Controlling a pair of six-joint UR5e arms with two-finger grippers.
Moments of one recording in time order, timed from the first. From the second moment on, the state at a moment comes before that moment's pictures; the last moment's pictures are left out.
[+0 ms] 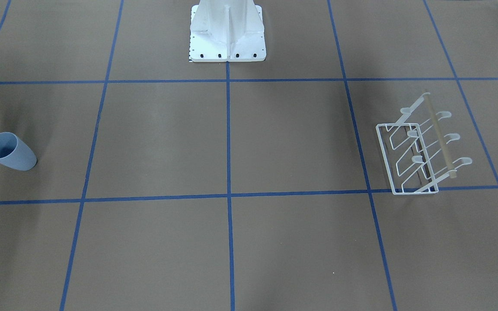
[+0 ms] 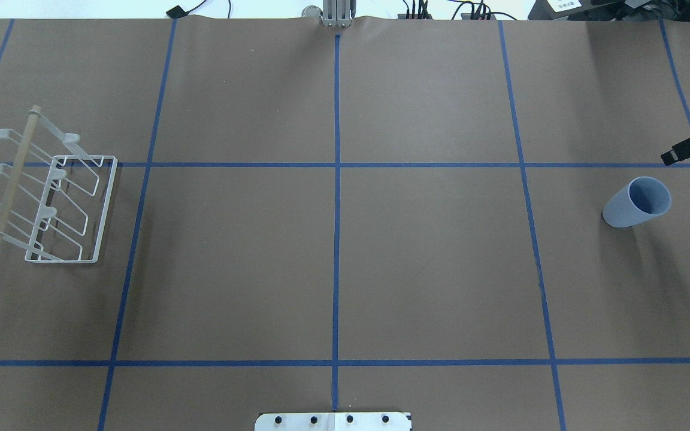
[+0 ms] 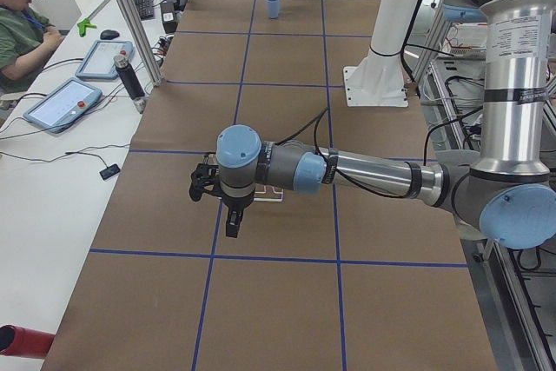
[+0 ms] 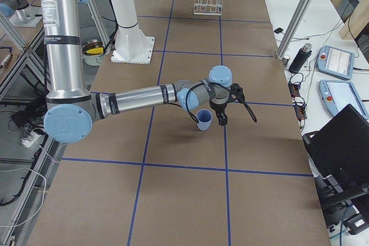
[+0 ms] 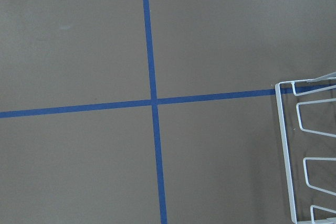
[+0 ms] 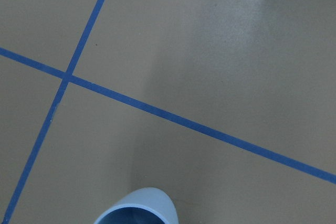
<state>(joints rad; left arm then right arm) -1.57 -1.52 -1.77 -1.62 -2.38 -0.06 1.25 -1.53 1.70 -1.27 2.36 0.21</state>
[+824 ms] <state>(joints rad) -1.57 -1.52 -1.77 -1.62 -2.38 -0.06 1.18 -1.52 1.61 -1.27 2.39 0.23</state>
